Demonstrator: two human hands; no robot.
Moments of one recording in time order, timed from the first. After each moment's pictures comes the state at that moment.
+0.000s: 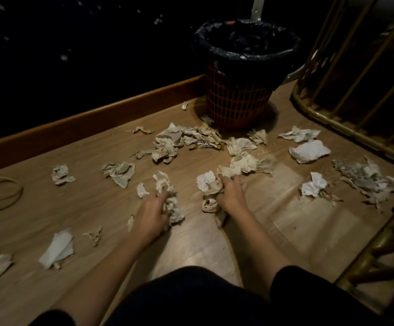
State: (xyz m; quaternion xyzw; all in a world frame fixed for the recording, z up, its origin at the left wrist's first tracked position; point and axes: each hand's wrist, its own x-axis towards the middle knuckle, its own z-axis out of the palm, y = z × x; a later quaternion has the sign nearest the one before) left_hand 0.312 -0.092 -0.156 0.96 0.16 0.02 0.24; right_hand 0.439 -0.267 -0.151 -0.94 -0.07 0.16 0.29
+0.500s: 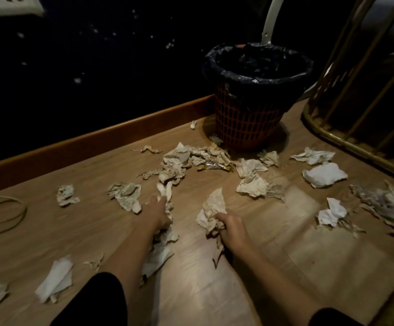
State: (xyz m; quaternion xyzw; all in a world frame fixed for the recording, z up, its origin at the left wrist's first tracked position) left_hand 0.395 -0.037 -0.166 0.93 0.27 -0.19 0.17; right_hand 0.441 -0.264 -0.190 -0.91 -0.23 0.13 0.32
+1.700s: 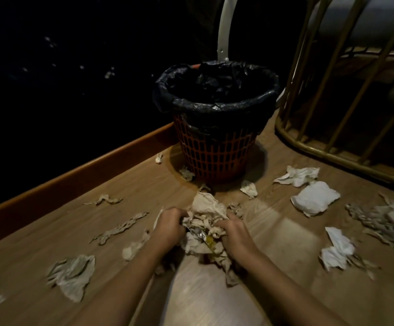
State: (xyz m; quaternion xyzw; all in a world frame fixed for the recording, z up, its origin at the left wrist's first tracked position) left_hand 0.561 -0.081 -0.165 0.97 0.07 -0.03 0.23; right_hand 0.572 -0.266 -0.180 -0.93 -0.18 0.08 0.31
